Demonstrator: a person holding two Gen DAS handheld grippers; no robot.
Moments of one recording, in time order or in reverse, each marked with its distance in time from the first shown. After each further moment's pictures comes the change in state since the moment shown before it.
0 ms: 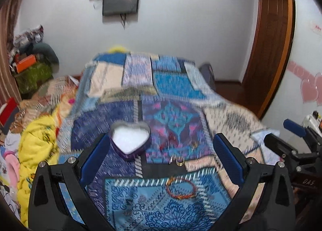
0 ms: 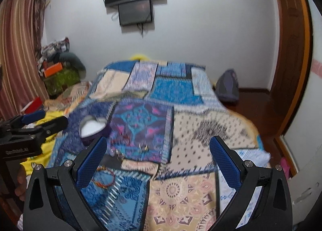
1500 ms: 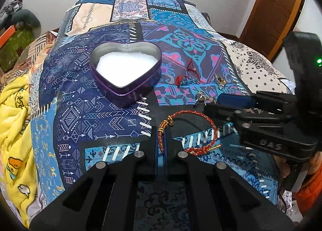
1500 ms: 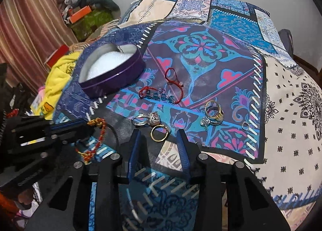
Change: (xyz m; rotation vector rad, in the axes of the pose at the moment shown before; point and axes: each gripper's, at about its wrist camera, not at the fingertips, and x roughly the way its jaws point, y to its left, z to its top) left arm 0.102 0.038 -0.070 0.014 0.340 -0.081; right arm 0.145 0.056 -0.029 -0.125 0.393 0.291
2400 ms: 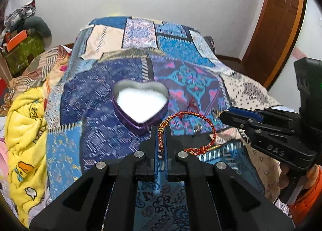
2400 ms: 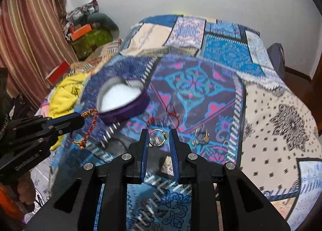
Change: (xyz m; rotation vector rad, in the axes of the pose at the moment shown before) left arm -0.056 0.007 0.019 -0.045 -0.170 0.030; right arm -0.059 0.013 0.023 0.016 -0.161 -0.031
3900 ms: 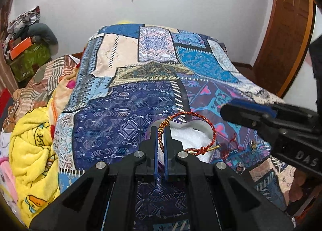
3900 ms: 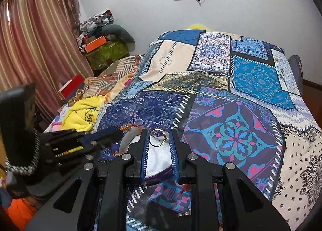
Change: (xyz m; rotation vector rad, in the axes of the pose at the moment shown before) left arm 0.055 0.053 0.054 0.021 -0.030 0.072; right arm 0.053 0.032 0.062 -0.023 -0.069 0.124
